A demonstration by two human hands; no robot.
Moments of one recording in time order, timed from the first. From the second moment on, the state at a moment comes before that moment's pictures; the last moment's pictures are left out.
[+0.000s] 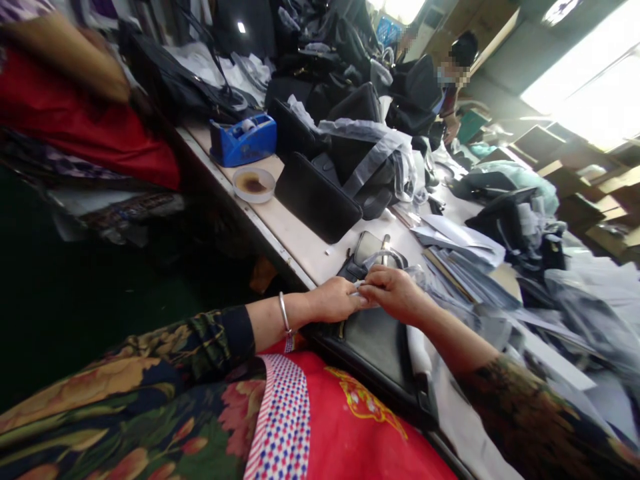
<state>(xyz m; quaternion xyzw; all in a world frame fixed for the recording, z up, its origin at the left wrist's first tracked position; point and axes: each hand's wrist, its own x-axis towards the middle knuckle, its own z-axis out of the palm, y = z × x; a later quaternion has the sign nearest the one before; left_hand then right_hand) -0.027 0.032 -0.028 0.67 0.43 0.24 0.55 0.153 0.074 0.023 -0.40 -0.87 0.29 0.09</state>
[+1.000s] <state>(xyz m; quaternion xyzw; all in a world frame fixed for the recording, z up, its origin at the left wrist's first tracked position) -0.028 0.032 -0.041 0.58 0.45 0.21 0.64 0.175 0.084 0.025 -0.35 -0.83 0.43 0.04</state>
